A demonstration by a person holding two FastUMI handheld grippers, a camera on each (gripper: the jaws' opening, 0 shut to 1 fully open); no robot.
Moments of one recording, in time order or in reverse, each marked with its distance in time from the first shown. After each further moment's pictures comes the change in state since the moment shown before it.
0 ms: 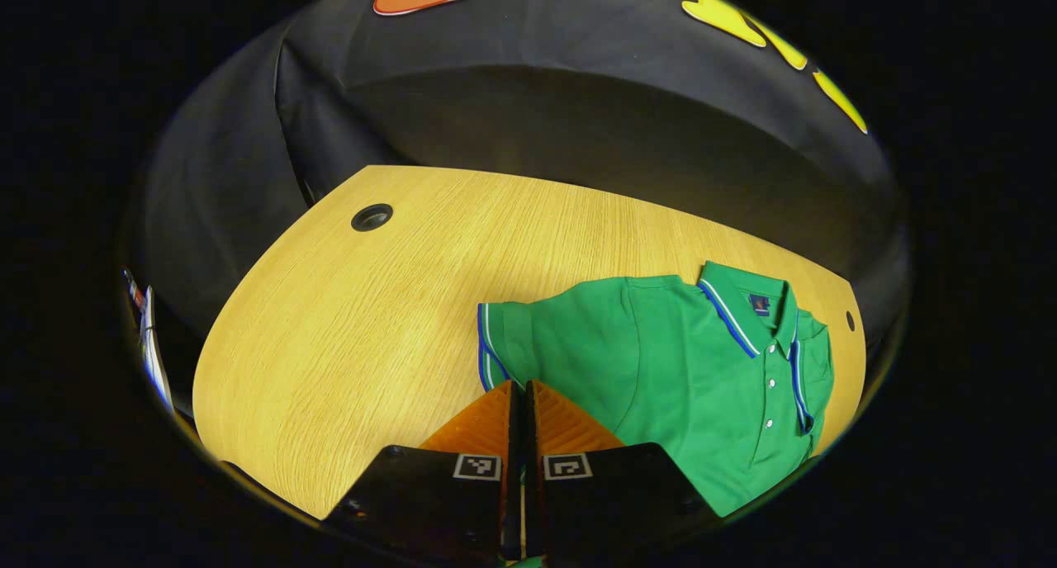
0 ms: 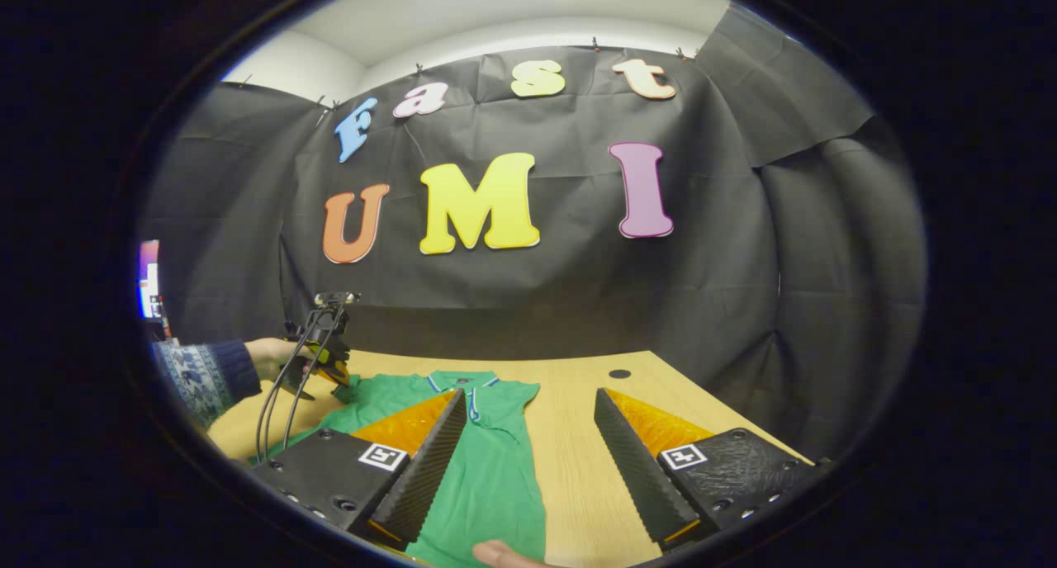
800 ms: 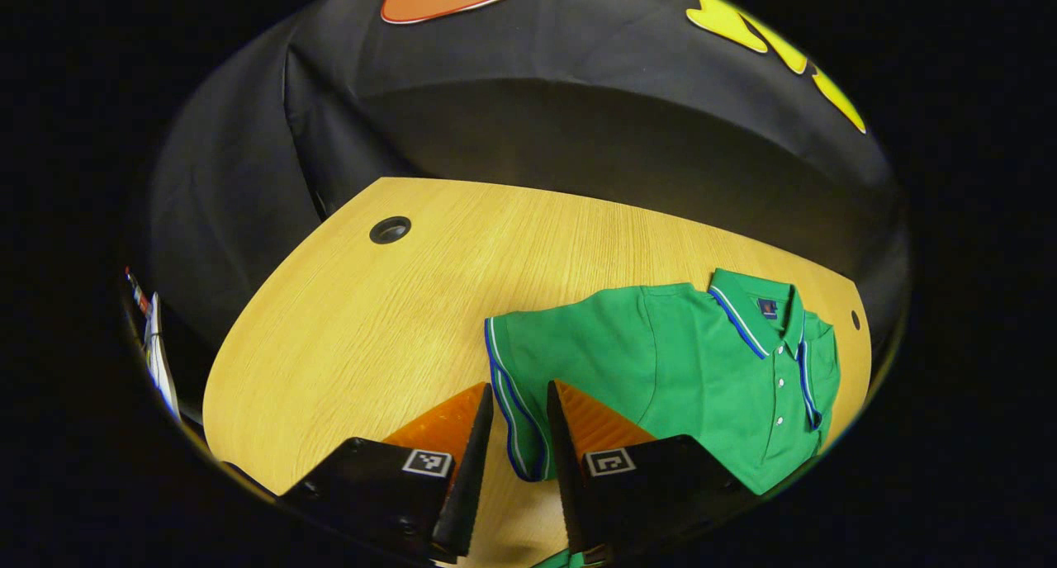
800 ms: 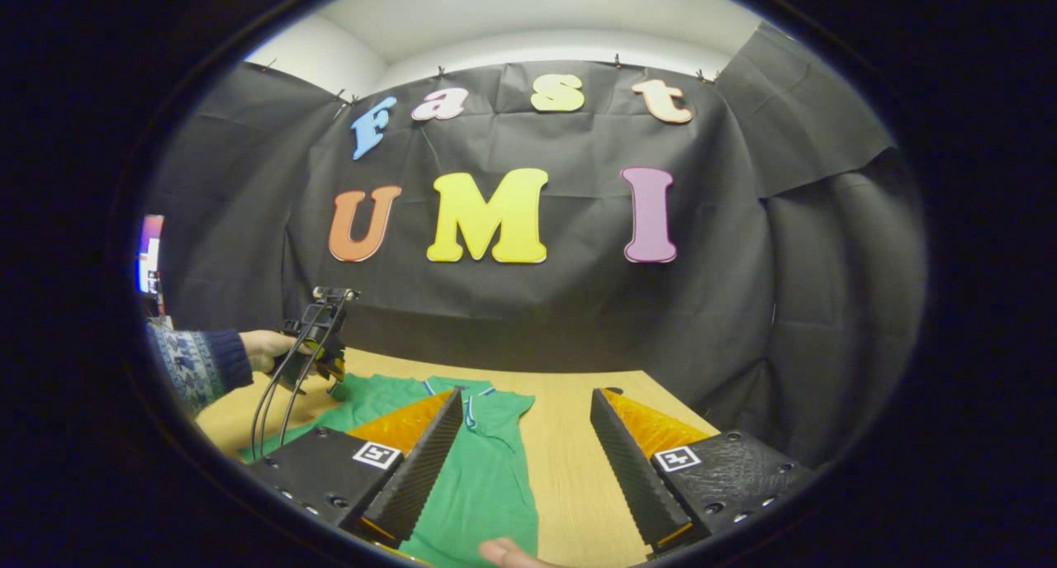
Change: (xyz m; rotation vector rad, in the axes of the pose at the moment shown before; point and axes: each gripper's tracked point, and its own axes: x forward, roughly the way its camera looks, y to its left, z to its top) left arm 0.002 0.021 0.003 0.034 -0.023 0.029; right arm -0.010 0.009 0.014 -0.072 -0.035 -0.010
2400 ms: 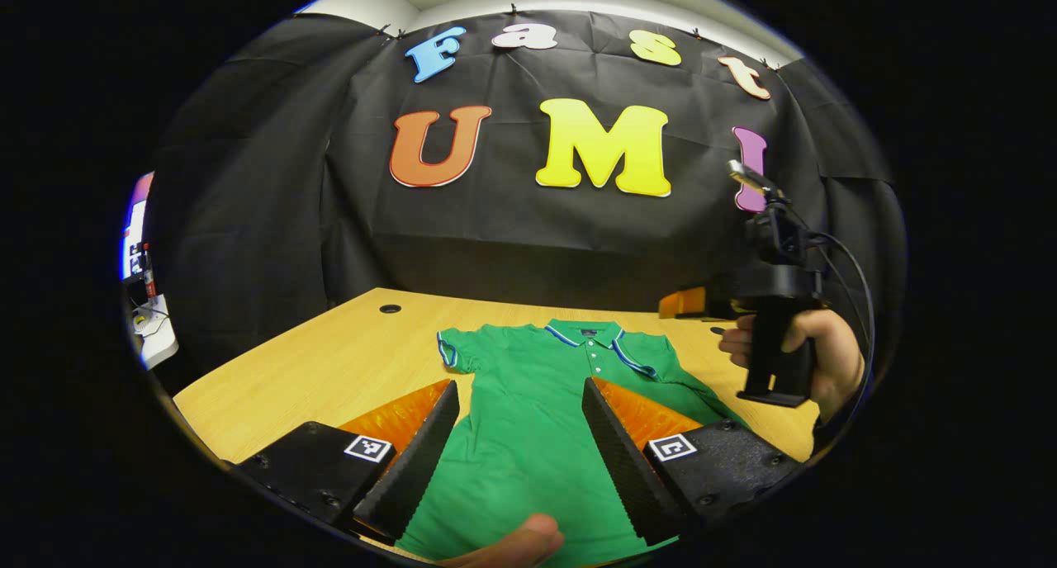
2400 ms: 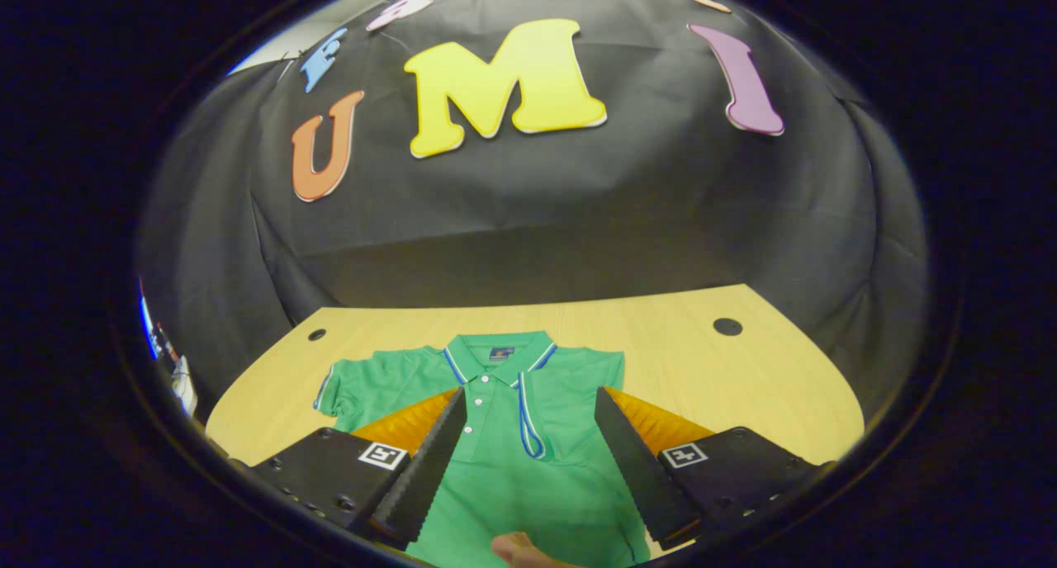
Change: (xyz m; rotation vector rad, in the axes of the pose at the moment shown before) left arm -0.262 -0.084 -0.114 0.035 -0.626 -0.175; right arm 0.228 0.079 -0.054 0.101 0.387 0.090
